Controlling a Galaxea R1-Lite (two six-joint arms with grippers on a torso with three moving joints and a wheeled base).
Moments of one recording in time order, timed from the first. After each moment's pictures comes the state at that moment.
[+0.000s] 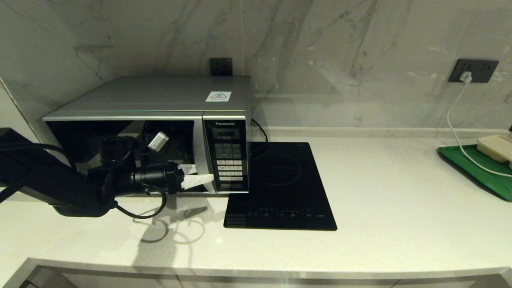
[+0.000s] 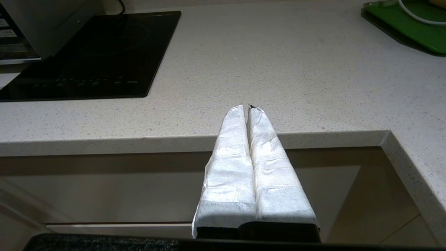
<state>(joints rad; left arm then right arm) -0.06 2.06 -0.98 -0.74 -1.13 -0.03 0.01 0.00 -0.02 0.03 -0.05 0.10</state>
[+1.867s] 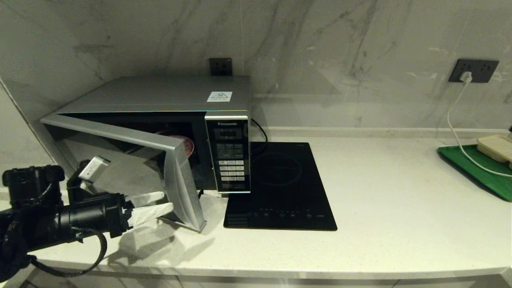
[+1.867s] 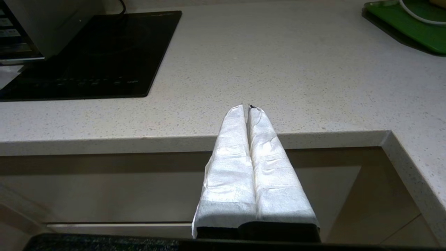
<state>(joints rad) 0.11 1.67 -0.48 -0.74 -1.06 0.00 0.01 0.00 -0.02 0.03 -0.05 0.10</state>
